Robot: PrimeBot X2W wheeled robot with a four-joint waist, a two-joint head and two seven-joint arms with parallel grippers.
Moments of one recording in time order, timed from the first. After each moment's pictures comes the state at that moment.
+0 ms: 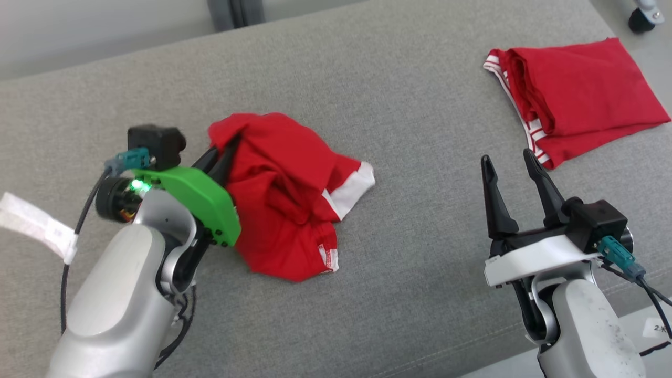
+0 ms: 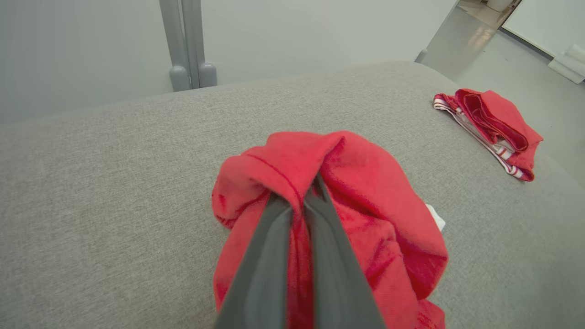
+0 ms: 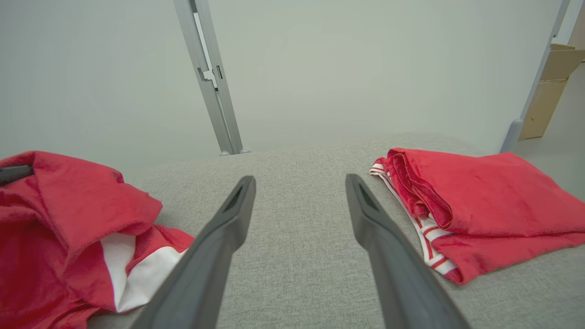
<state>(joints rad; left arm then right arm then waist) -0.58 0.27 -0.46 0.31 -0.66 -0.05 0.19 -0.23 -0.05 0.06 0.16 0.17 0.13 -0.23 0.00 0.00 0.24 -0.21</state>
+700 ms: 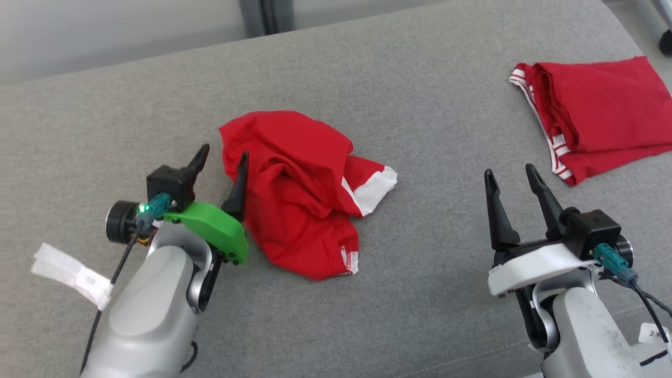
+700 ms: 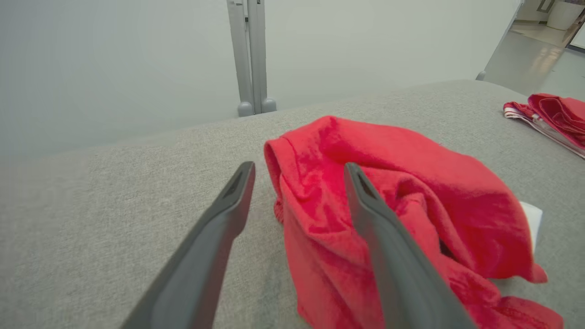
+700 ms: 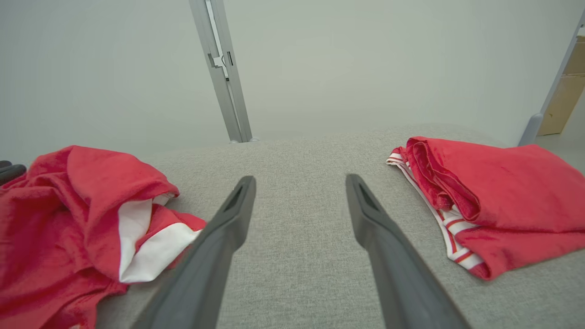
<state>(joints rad) -0.63 0.19 -0.51 0.70 -0.49 -0.03 -0.25 -0.23 -0.05 0.04 0.25 0.15 0.13 -0.25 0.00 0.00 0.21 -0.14</state>
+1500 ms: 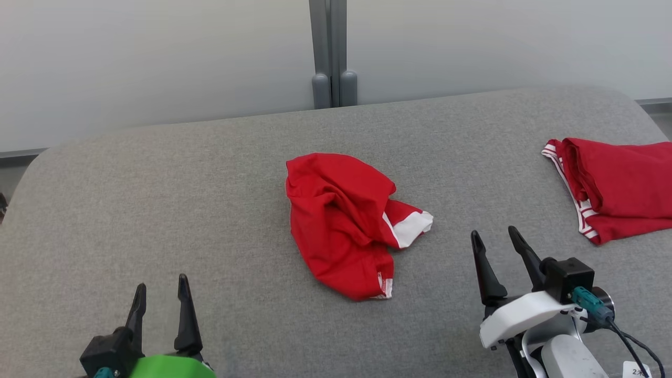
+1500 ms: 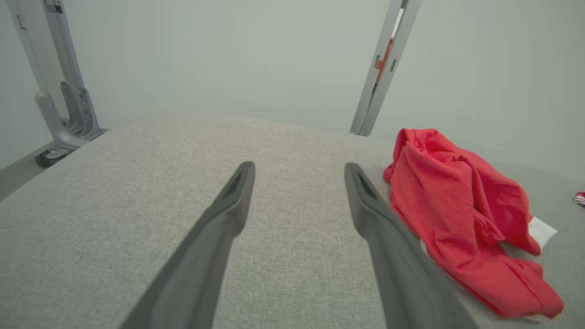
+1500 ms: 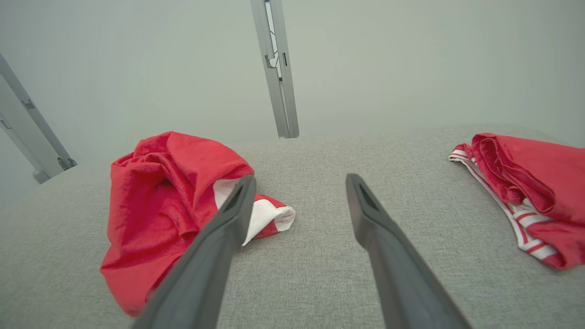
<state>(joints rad) 0.05 0.14 -0.16 0.16 -0.42 0.11 -0.26 -0.12 -0.05 0.09 0.35 0.18 0.13 -0.26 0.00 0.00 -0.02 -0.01</state>
